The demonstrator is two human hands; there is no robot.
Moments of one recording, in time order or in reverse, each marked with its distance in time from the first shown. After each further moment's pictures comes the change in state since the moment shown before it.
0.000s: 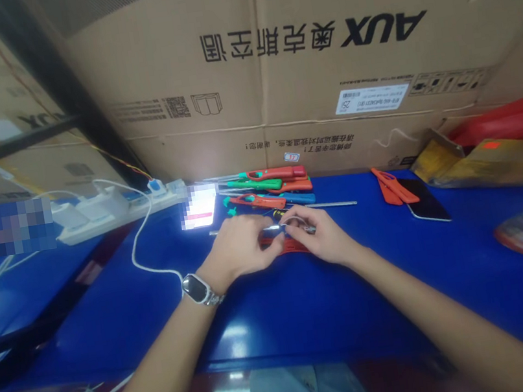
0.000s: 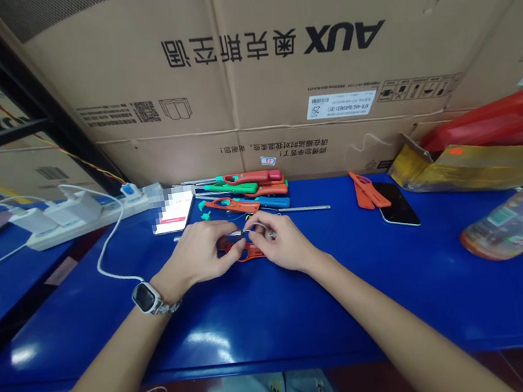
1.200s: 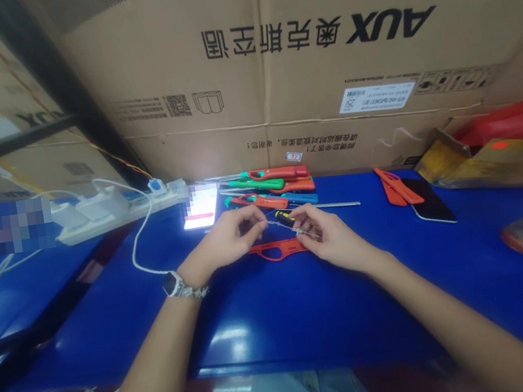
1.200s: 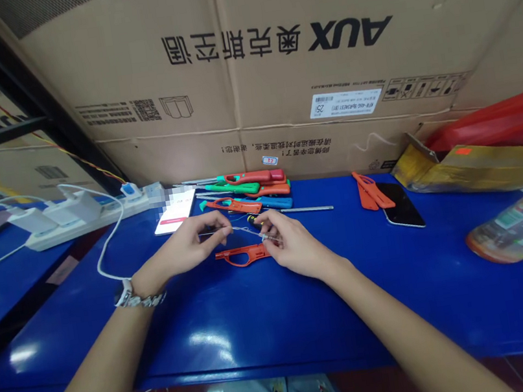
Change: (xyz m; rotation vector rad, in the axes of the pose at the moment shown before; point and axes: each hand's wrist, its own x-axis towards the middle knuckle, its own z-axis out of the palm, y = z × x) left_hand 0.002 -0.027 -0.006 -0.565 -0.058 -0.122; right_hand -0.013 0.006 -0.010 -0.141 -0.042 0.036
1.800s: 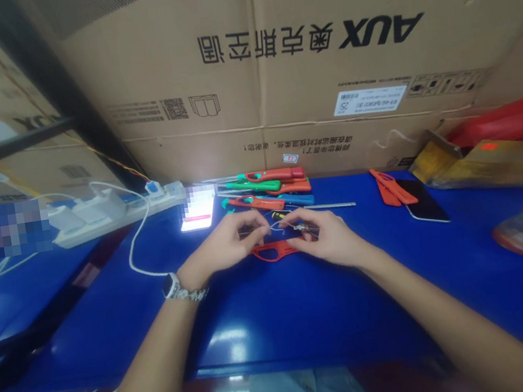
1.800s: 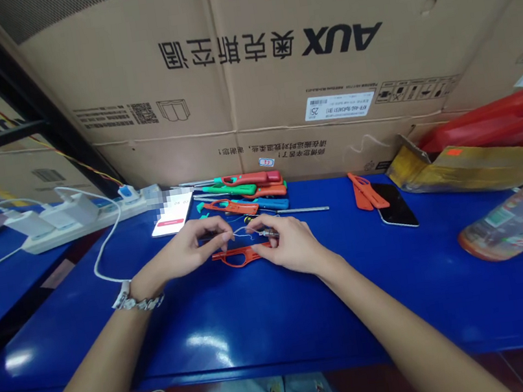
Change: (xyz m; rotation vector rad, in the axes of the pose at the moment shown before) left_hand 0.000 0.012 0.001 -0.077 -0.071 0.008; right_hand 0.003 -0.008 -0.005 -0.122 0.018 0.077
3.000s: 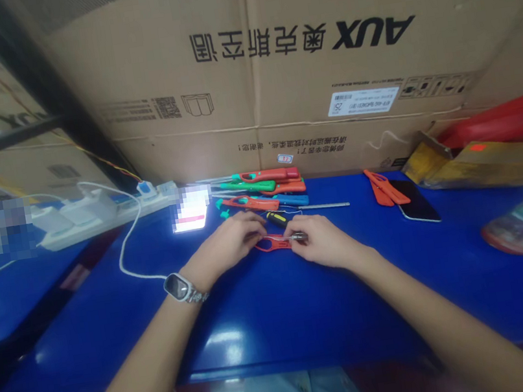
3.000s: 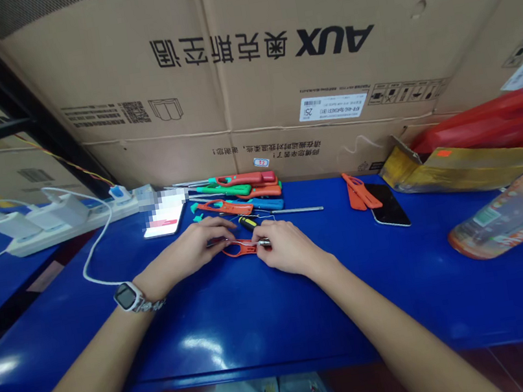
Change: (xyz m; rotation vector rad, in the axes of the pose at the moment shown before) left_hand 0.011 -0.034 0.011 0.404 -0.047 0.162; right_hand 0.003 0.010 0.003 -0.264 -0.101 -0.052
